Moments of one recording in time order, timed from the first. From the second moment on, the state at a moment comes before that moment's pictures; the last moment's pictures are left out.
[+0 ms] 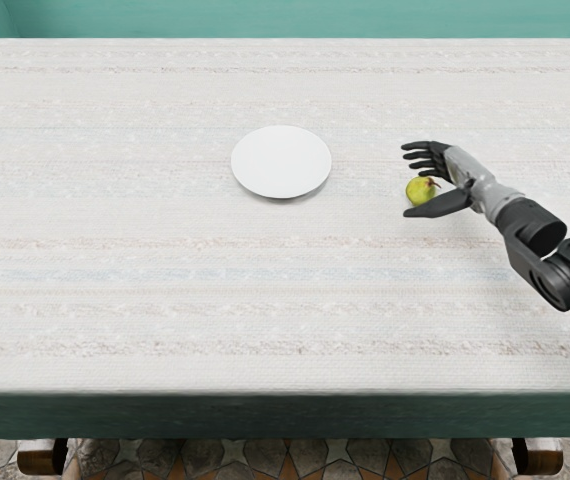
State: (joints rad) left arm -0.02 0.00 -0.17 -0.15 -0.06 -0.16 0.12; right arm 0.87 -0.48 0.18 0.86 -0.53 -0.09 0.34
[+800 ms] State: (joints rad) left arm -0.02 0.00 -0.17 -0.15 -0.06 -0.16 0.12; right arm 0.87 -0.36 0.16 0.64 -0.53 -0.09 0.38
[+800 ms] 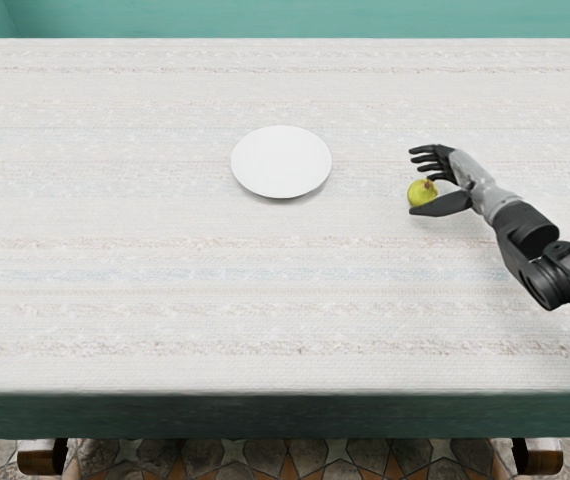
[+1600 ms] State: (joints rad) left arm -0.02 0.00 -0.17 -0.15 -0.06 -0.16 0.12; right arm 0.87 -0.35 0.12 0.61 -0.53 -0.08 0.39
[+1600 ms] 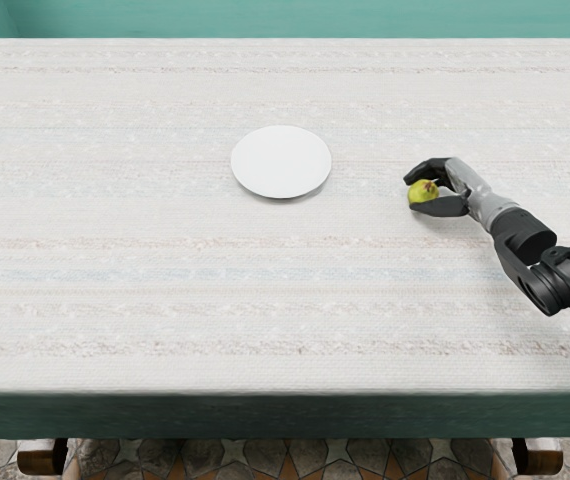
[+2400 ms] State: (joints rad) left arm -0.02 0.00 -0.17 -0.15 -0.06 -0.16 0.12; right arm 1.03 -0.30 0.13 0.63 -0.51 0.17 0.37
